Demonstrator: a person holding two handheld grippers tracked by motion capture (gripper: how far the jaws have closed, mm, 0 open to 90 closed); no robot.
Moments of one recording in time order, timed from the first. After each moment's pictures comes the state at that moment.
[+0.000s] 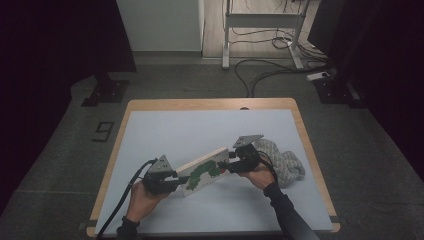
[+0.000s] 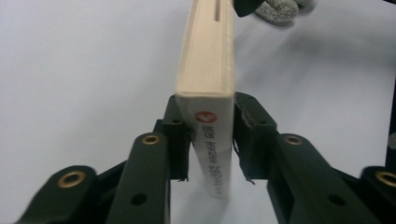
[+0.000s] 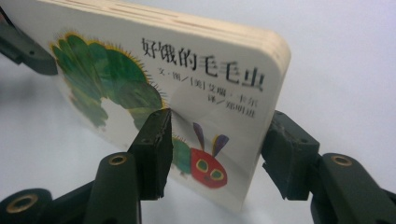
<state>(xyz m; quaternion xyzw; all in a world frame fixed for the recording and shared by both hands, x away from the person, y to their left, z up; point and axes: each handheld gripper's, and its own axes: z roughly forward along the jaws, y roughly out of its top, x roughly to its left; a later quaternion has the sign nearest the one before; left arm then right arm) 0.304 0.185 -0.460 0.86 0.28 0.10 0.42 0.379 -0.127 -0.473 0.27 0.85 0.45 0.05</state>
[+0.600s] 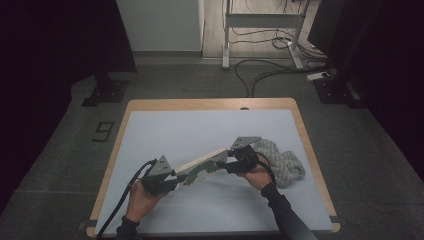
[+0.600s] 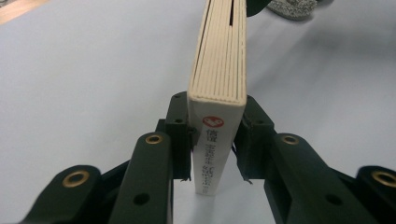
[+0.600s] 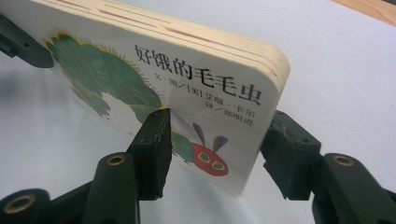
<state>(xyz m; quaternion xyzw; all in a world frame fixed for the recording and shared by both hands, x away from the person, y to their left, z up) 0.301 0.185 -0.461 0.86 0.26 0.14 0.41 0.377 -0.121 -0.474 0.26 0.85 0.45 0.08</state>
